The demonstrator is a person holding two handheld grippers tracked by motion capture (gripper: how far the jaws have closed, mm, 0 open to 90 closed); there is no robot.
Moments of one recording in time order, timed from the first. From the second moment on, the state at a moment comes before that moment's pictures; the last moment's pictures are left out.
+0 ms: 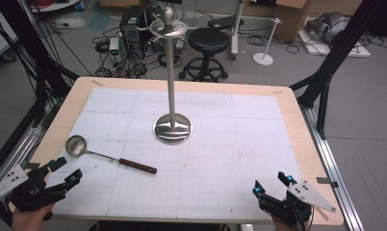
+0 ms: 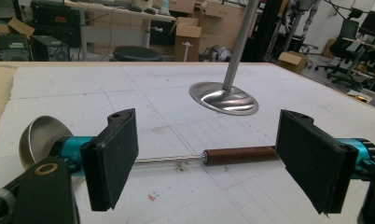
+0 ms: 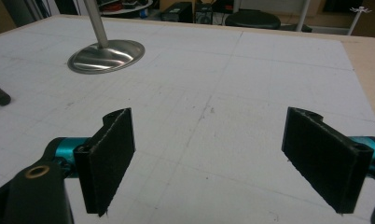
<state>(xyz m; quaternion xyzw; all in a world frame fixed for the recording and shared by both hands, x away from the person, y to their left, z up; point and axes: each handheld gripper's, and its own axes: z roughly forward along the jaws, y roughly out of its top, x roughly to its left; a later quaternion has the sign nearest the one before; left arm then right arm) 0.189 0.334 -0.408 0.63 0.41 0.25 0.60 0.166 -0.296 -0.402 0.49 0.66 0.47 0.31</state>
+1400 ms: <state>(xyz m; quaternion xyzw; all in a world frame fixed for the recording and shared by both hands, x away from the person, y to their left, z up) 0.274 0.412 -0.421 0.66 0.50 0.29 0.49 0.171 -0.281 -0.403 0.49 0.68 0.45 0.31</state>
